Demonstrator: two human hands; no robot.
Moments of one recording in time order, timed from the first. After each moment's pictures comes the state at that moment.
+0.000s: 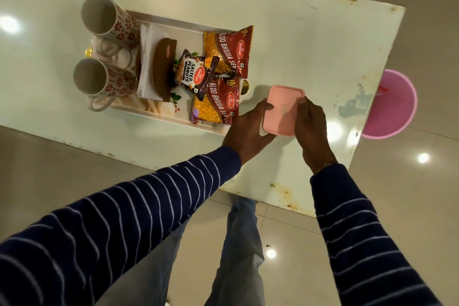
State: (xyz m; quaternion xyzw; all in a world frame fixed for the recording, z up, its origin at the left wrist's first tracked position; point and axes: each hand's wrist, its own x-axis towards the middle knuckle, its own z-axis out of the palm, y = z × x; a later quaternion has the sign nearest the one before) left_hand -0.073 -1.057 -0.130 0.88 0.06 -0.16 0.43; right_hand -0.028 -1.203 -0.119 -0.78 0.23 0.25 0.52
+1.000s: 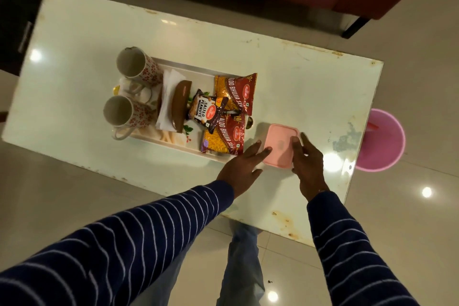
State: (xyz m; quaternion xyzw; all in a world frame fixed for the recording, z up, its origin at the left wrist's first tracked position) left_hand -0.091 -1.031 -0.124 0.92 -0.05 -0.22 0.33; right_hand -0.031 -1.202 -0.109 -0.72 0.33 0.25 0.57
